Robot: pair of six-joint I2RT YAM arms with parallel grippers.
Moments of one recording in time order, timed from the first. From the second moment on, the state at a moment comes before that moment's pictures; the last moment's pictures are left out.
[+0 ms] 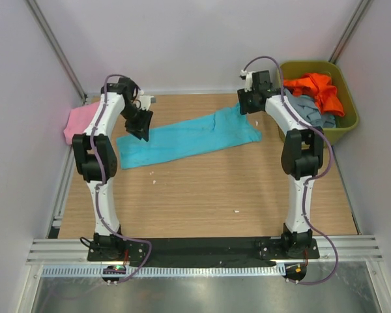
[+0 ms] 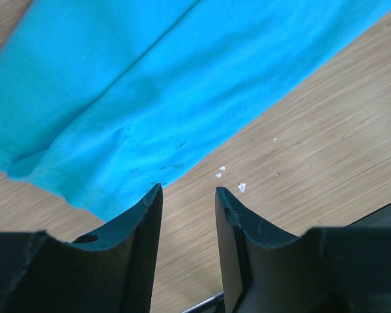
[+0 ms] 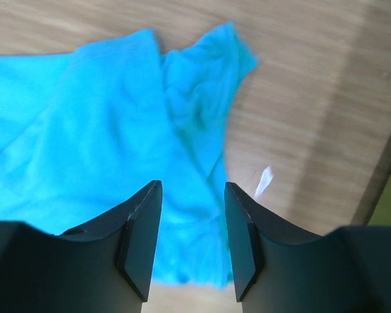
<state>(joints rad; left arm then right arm) -0.08 2.18 2.05 -1.29 0.35 0.26 0.18 2.24 1.97 -0.56 -0.06 -0.12</state>
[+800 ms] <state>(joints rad) -0.11 2.24 1.79 -1.15 0.09 0.61 0.18 2.16 1.67 -0.48 -0.36 0.19</state>
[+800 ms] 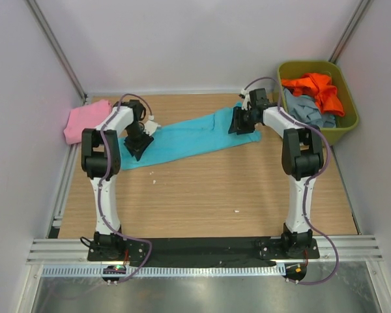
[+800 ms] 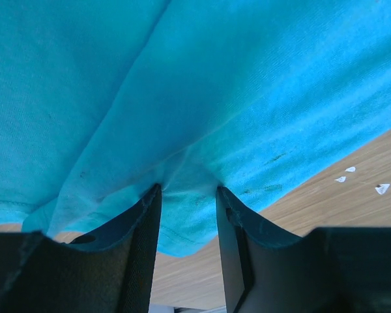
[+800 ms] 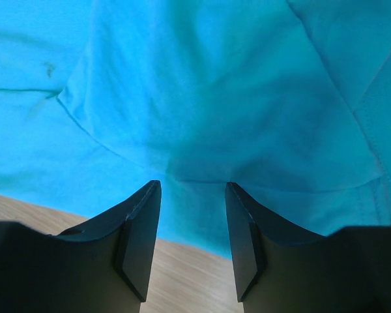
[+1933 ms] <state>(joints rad) -0.60 2.08 1.50 -1.19 0.03 0.61 0.23 2.64 2.34 -0.38 -0.36 0.27</state>
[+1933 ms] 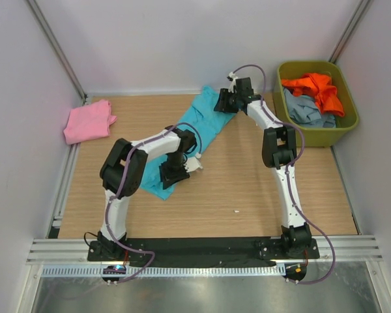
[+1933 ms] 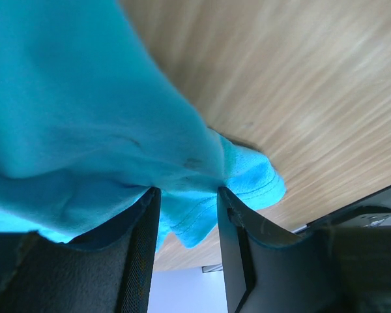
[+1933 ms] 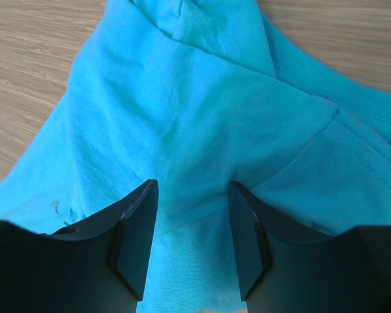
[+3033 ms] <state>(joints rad) -1.05 2.27 1.77 -1.32 0.05 0.33 0.10 2.28 2.15 -0.49 -0.34 0.14</state>
